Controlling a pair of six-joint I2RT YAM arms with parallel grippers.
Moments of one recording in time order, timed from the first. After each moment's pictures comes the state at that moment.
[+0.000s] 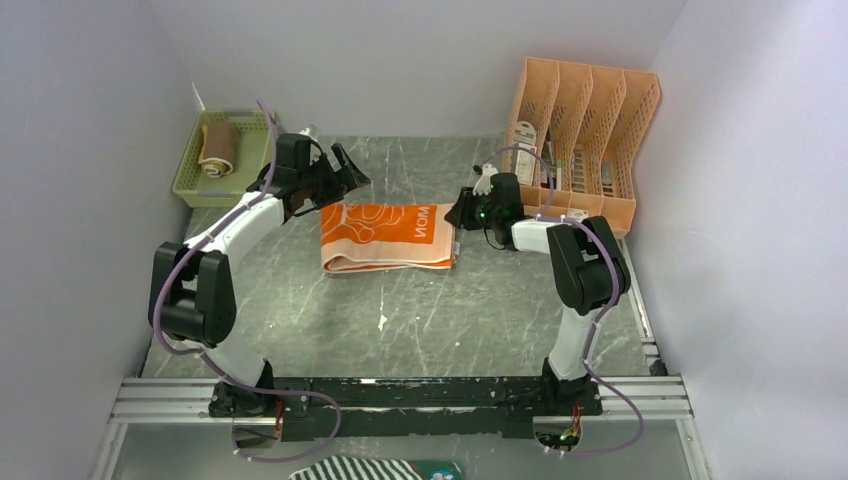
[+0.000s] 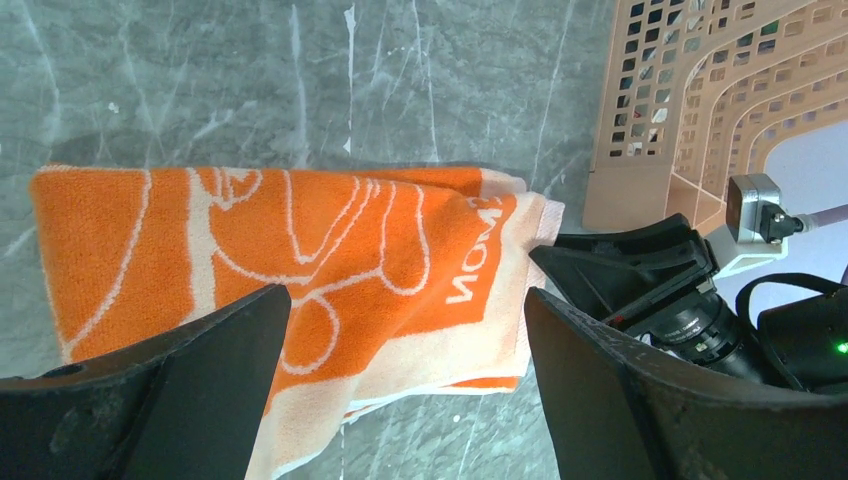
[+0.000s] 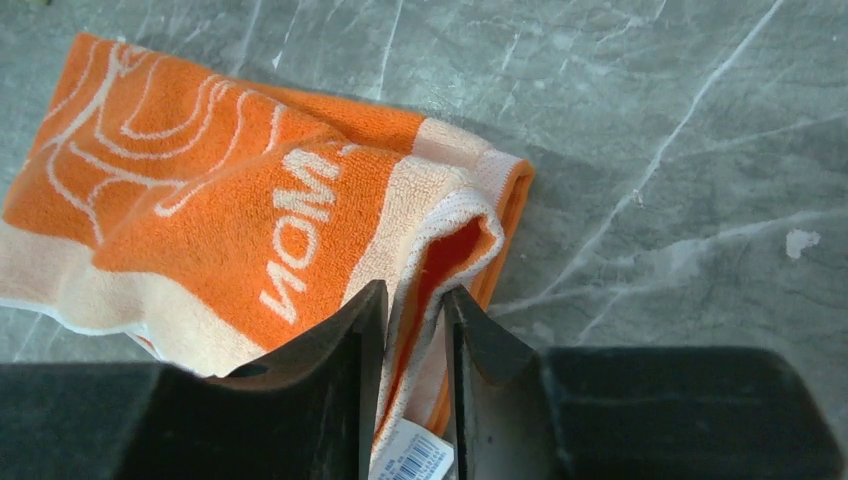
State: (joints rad) left arm -0.25 1.65 1.21 -0.16 0.25 -0.69; right arm 0.28 1.89 0.97 0.38 -0.41 0.29
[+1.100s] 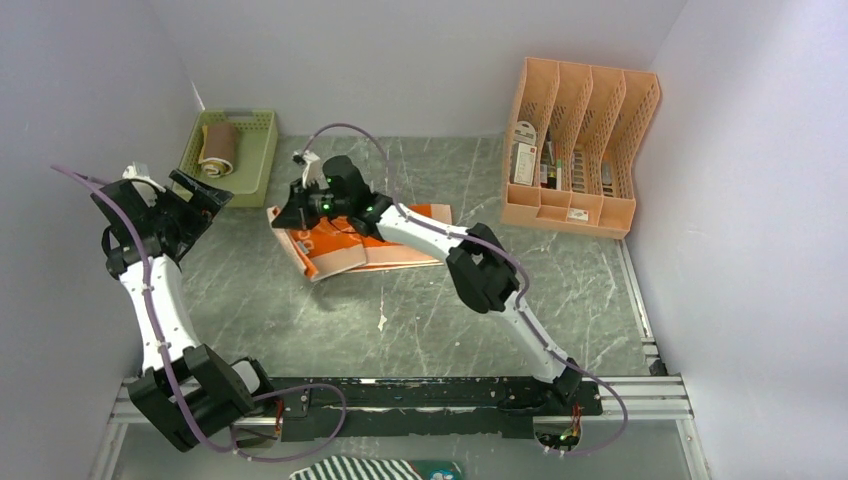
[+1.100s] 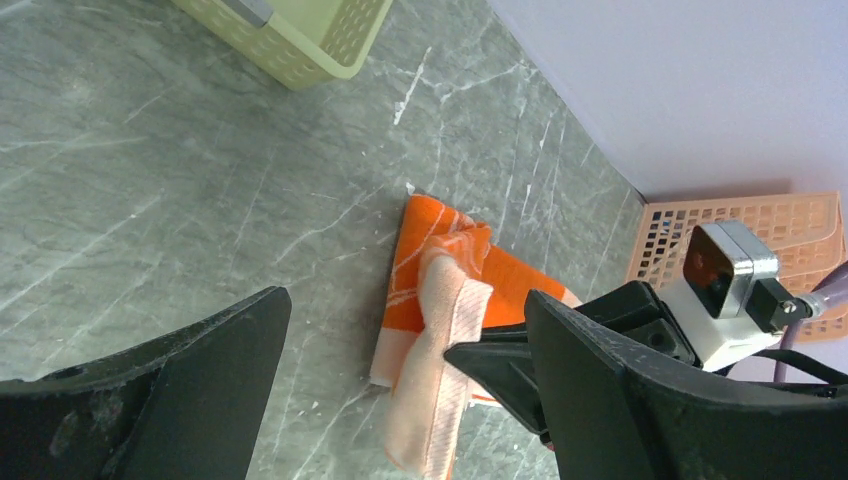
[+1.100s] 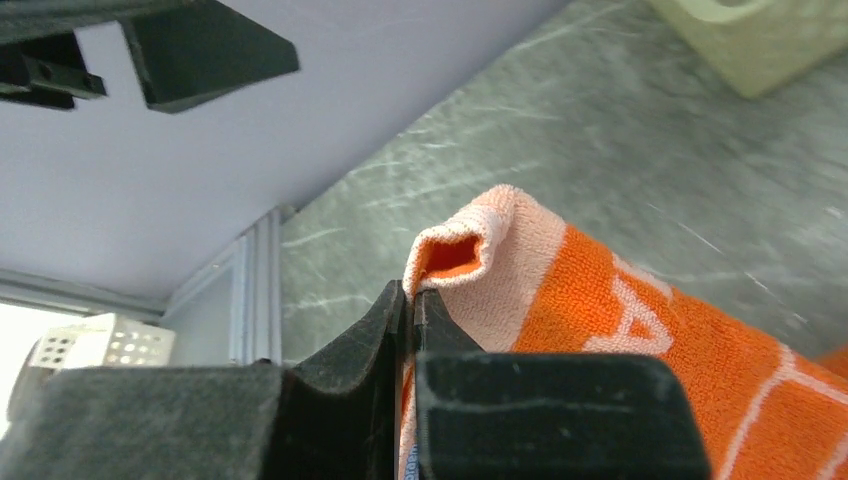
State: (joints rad) left arm 0.57 1.13 0.99 -0.42 0.53 -0.53; right arm 0.88 2.39 2.01 0.16 -0.54 0.50
